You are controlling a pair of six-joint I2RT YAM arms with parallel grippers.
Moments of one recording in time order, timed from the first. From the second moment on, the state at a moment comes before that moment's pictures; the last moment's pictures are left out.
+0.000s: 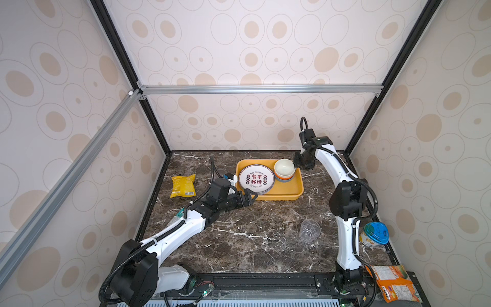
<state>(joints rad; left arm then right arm) -0.53 1.26 0.80 -0.13 0.30 -0.75 0.21 2.20 2.16 -1.16 -0.05 0.46</state>
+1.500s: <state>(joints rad) -0.76 1.47 1.05 -0.22 0.44 -0.53 0.20 1.13 1.05 -1.21 -0.16 0.52</state>
